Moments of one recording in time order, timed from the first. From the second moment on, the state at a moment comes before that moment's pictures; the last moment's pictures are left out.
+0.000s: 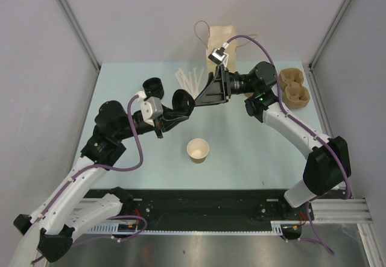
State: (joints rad) left arm -0.57 0.86 0.98 -0.07 0.69 0.14; right arm 0.52 1.55 1.30 0.69 -1.24 1.40
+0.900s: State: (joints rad) left arm -0.60 0.86 0.97 -0.05 0.69 0.17; right arm 0.54 1.59 1.30 0.79 -1.23 1.51
